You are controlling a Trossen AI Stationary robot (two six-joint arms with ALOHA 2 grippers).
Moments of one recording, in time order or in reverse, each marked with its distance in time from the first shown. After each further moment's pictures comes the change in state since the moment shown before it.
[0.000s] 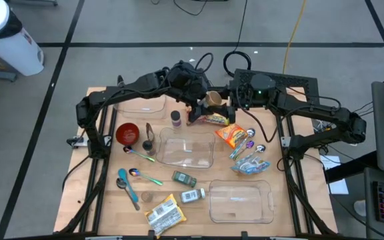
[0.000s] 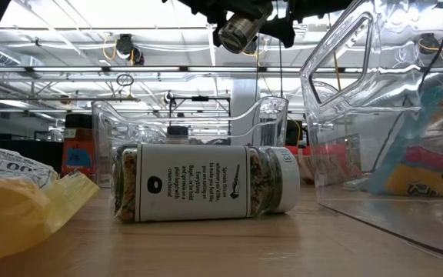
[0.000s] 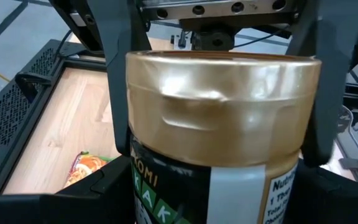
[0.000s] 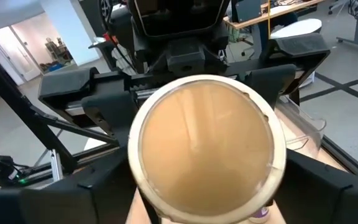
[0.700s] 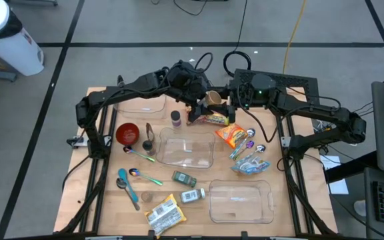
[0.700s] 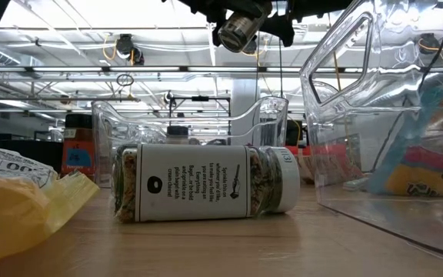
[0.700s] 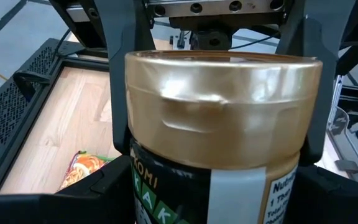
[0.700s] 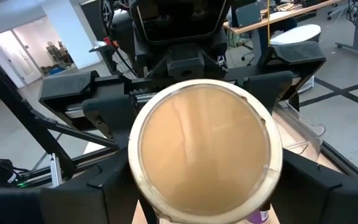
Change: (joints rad) left arm 0.000 -0.002 0.001 -0.004 0.003 -0.011; right arm 0.000 0.000 -0.001 0.025 0.000 0.004
